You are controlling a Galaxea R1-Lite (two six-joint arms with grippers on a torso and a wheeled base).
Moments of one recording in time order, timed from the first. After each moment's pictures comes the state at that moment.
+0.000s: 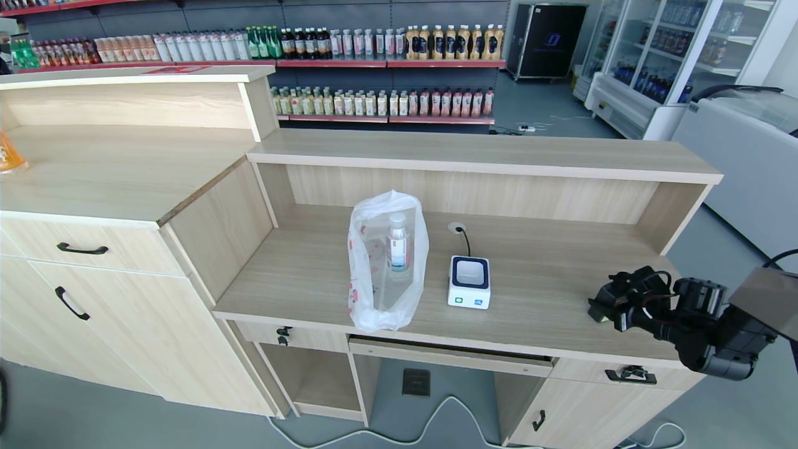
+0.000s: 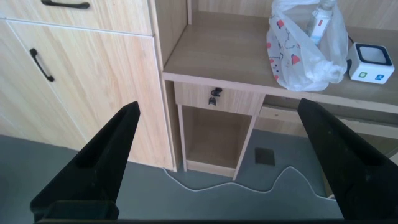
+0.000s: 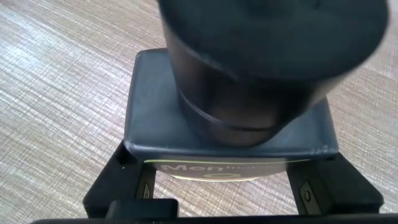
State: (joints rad) left arm 0.00 0.00 0.00 0.00 0.04 -0.02; right arm -0.35 2.64 -1.18 -1.14 0.61 -0.43
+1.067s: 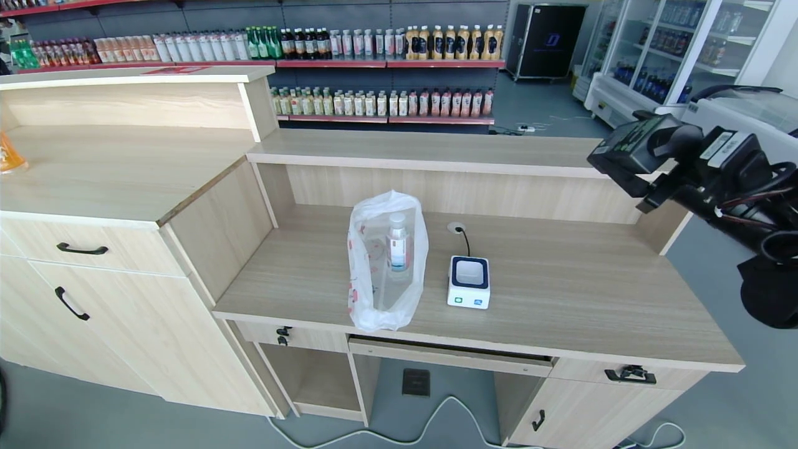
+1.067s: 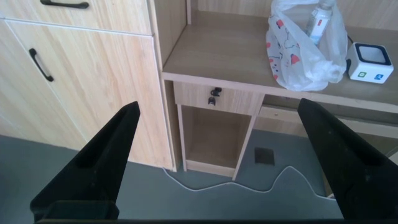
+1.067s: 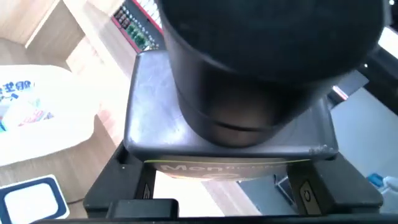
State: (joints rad) left arm 0.00 0.00 0.00 0.00 0.04 -0.02; right arm -0.05 1.86 -0.85 -1.57 0.76 -0.63
